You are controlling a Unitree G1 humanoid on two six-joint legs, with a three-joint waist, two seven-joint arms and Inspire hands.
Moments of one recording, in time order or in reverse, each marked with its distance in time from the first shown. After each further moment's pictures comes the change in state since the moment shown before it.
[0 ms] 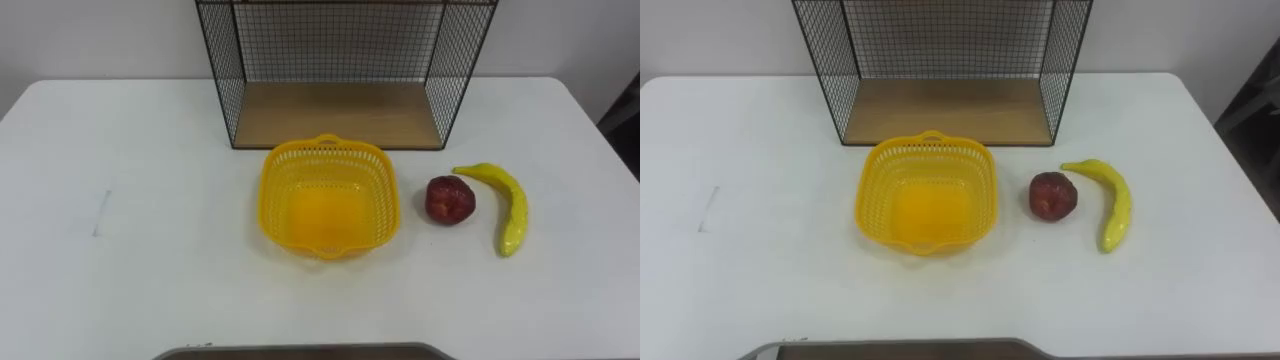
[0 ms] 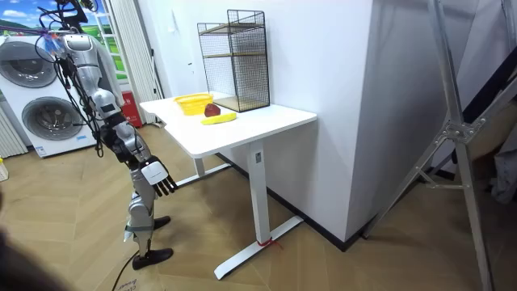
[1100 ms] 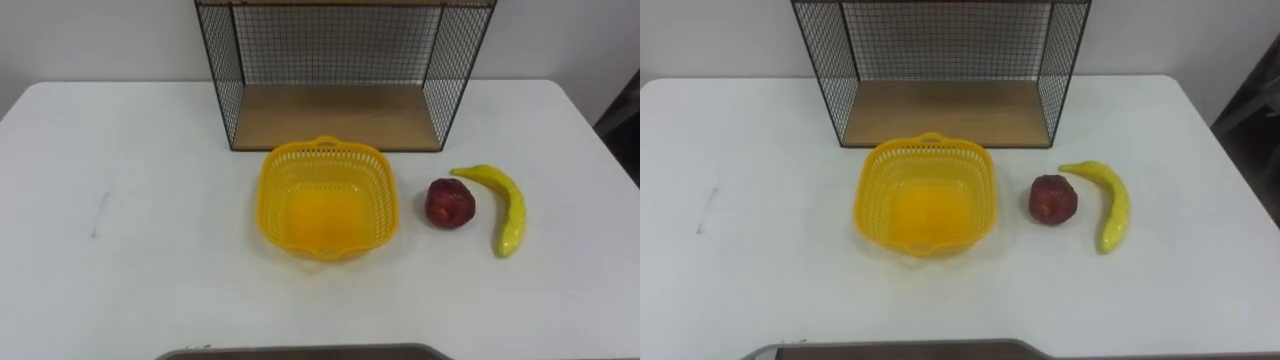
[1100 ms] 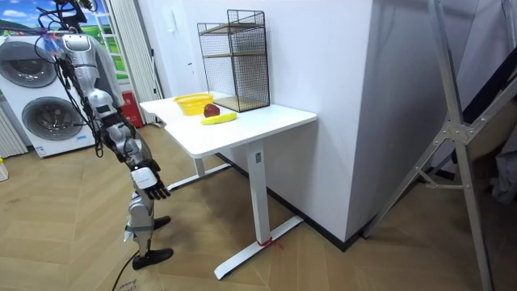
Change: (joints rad) left arm 0.005 -0.003 0.060 0.008 -0.020 -0.035 0.033; right arm 0.051 0.013 -0.171 0.042 0.439 0.004 -0.058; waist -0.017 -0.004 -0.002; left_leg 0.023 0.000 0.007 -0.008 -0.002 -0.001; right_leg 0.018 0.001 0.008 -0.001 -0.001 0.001
